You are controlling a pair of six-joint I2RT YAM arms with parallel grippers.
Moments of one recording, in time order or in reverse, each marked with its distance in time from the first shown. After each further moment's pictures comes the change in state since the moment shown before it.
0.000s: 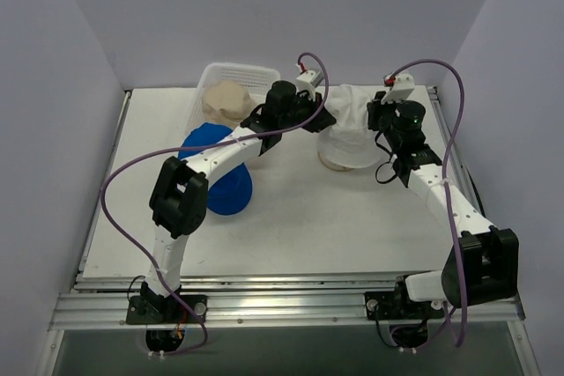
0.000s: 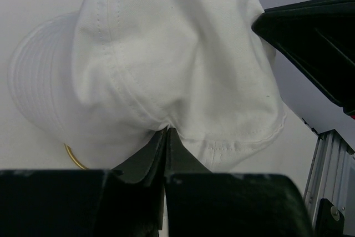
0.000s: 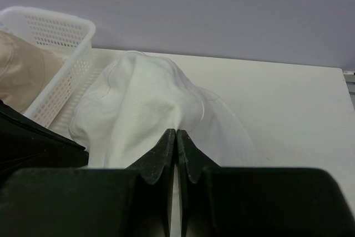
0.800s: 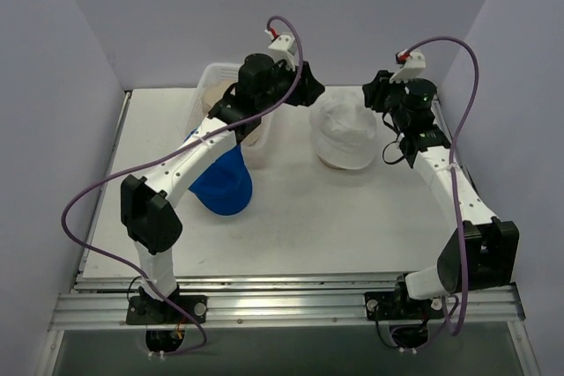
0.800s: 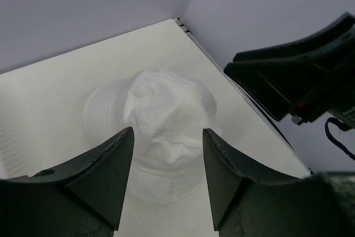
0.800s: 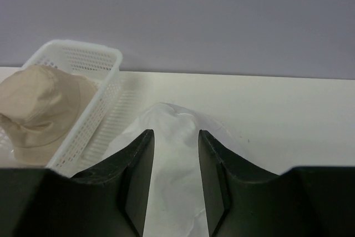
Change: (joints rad) left arm 0.014 -0.224 0.057 -0.168 -0.198 0.026; right arm -0.053 0.091 0.218 -0.115 -0.100 0.119
